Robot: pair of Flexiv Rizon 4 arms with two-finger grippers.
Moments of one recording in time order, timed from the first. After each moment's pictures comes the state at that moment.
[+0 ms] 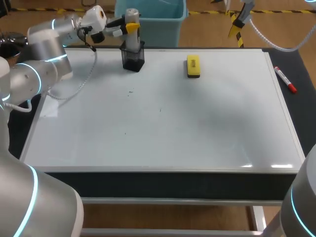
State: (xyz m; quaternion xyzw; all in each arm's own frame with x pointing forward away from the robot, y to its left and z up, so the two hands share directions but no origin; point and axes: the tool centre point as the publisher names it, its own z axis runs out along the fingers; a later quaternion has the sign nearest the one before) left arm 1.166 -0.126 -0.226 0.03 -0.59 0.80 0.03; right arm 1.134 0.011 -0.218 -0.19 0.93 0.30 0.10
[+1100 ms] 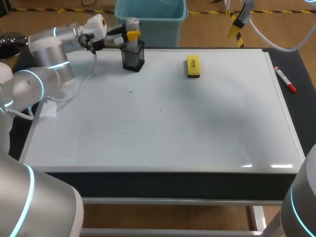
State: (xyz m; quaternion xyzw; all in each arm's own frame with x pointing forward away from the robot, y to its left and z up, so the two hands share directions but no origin) left arm 1.177 -0.124 -0.259 0.06 -0.60 0.80 0.02; right arm 1.134 0.011 -0.218 -0.19 0.93 0.30 0.10
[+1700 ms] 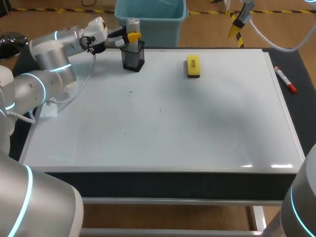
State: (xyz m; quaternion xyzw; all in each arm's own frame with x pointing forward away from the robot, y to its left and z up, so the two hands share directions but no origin) left arm 1.180 -0.125 -0.270 0.07 -0.60 0.80 0.01; right arm 1.134 0.011 -0.218 -0.19 0.93 0.30 0.10
